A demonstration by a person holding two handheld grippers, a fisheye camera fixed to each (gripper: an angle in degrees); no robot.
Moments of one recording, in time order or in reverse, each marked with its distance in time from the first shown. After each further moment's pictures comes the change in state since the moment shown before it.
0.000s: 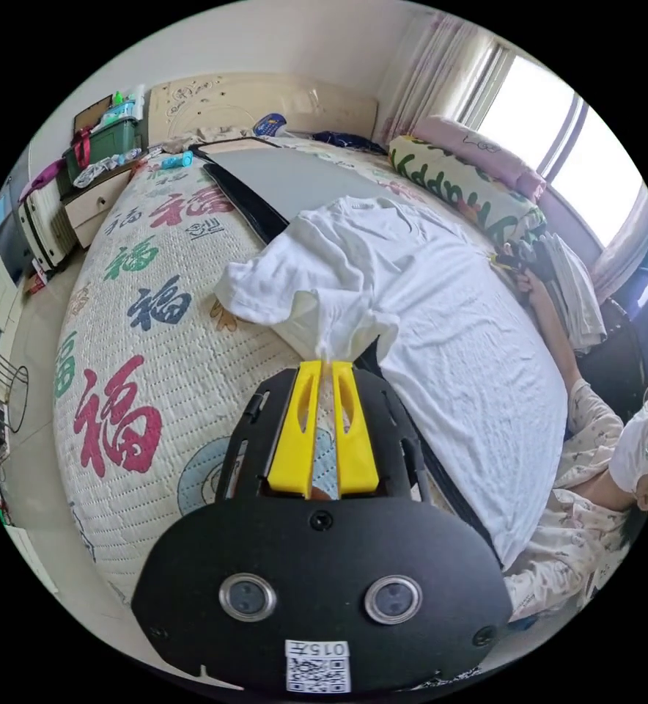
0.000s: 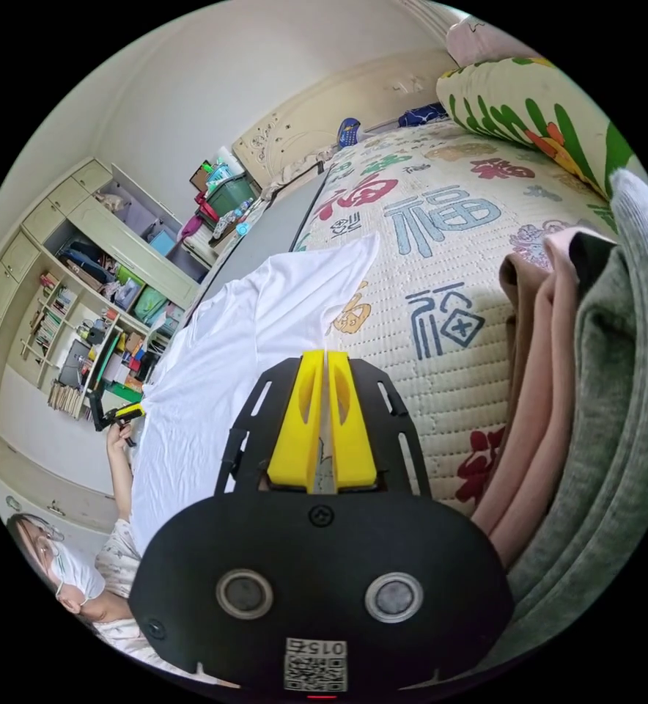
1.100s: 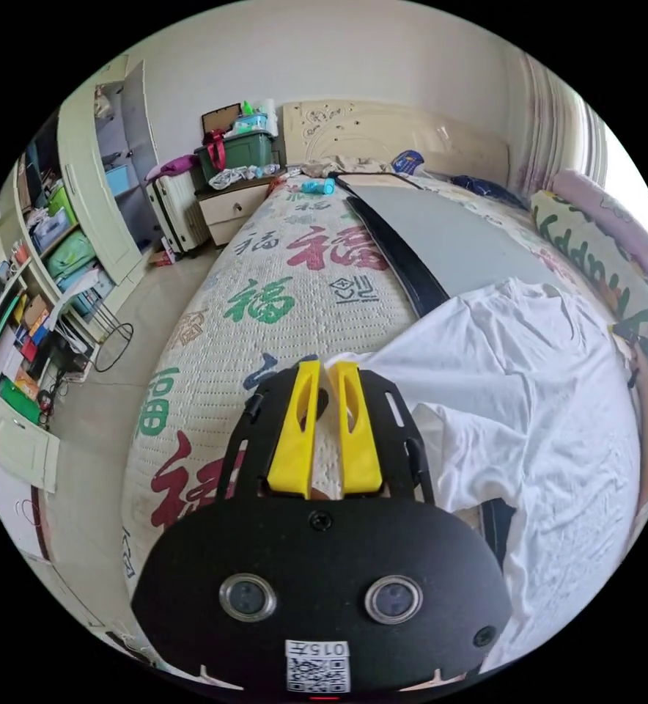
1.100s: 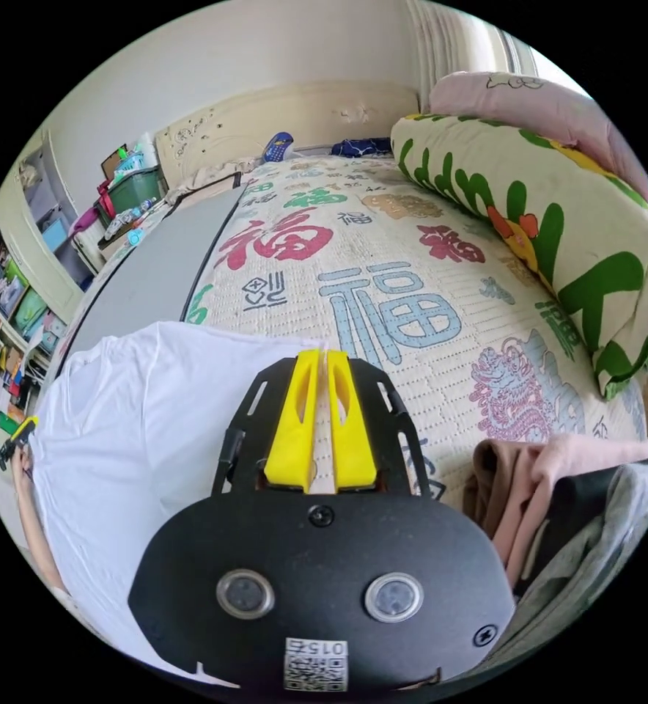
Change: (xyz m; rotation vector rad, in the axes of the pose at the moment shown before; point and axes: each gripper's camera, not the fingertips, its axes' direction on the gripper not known) left arm -0.128 -0.220 -0.040 0.100 -0.498 -0.279; right arm -0.036 -0.075 0.267 0.080 0.532 -0.032
